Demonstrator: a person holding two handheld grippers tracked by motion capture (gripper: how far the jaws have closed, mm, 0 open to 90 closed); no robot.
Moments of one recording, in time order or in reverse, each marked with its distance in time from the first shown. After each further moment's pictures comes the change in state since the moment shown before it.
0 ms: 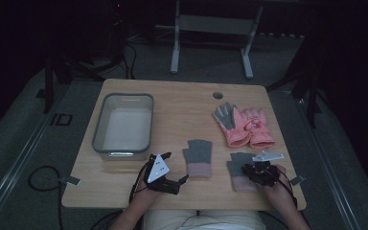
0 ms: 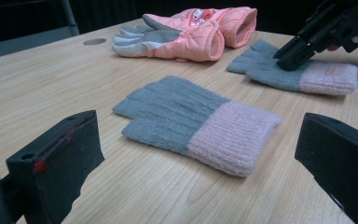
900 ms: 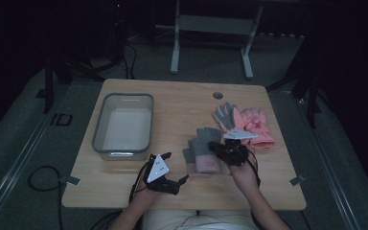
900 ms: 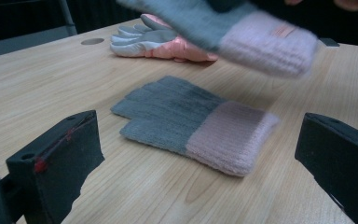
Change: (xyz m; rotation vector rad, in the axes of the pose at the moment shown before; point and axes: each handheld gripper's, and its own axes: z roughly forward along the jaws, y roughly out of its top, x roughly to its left) left arm 0.001 0.000 0.000 0.000 -0.009 -0.003; right arm 0.079 0.108 0.004 -0.220 0.157 0.039
